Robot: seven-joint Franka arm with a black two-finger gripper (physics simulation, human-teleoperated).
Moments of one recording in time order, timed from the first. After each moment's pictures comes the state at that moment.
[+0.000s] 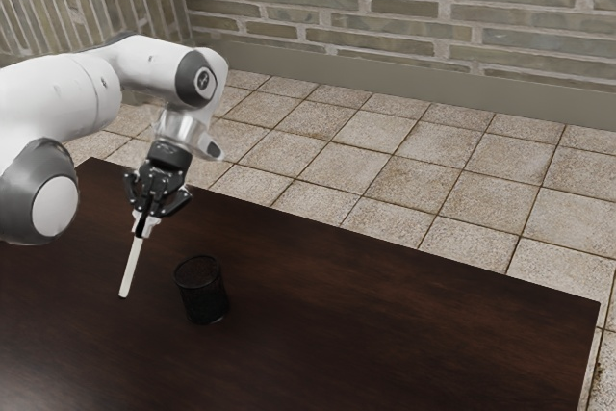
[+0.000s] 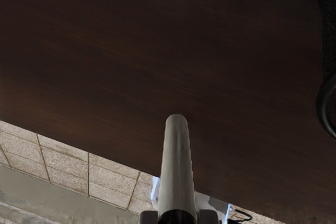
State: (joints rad) arm 0.00 0.63 0.15 -1.27 0.06 1.00 -0.16
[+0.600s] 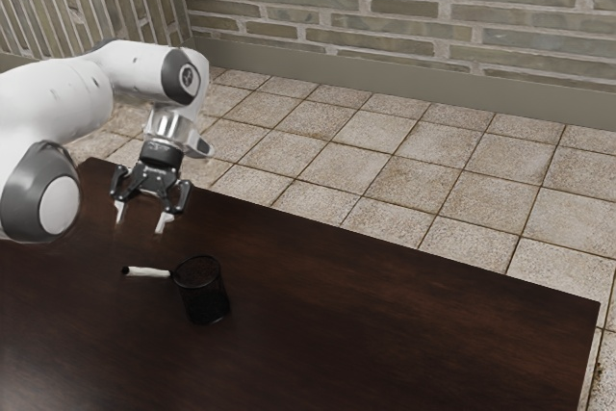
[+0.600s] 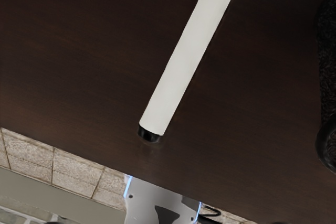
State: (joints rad) arm 0.08 0.75 0.15 -1.18 -0.01 0.94 -0.20
